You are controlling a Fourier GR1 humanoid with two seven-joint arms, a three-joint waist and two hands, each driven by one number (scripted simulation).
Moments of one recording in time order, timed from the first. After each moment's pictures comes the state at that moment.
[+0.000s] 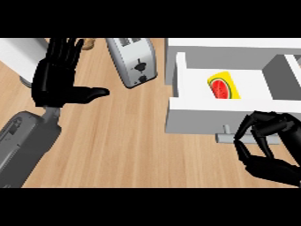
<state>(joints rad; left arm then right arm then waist) -0.54 0.46 -0.35 -1.34 0.83 0.34 -0.31 -0.05 -0.29 0.02 -1.97 0.15 0.37 0.05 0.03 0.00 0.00</state>
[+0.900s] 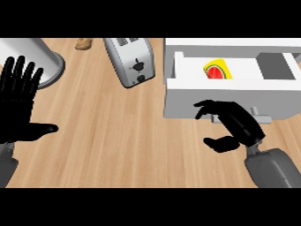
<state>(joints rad) -0.20 0.57 -0.17 -1.46 0.85 0.08 -0.36 -0.25 -0.27 0.22 -1.41 0.74 0.15 -0.20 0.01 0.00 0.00</state>
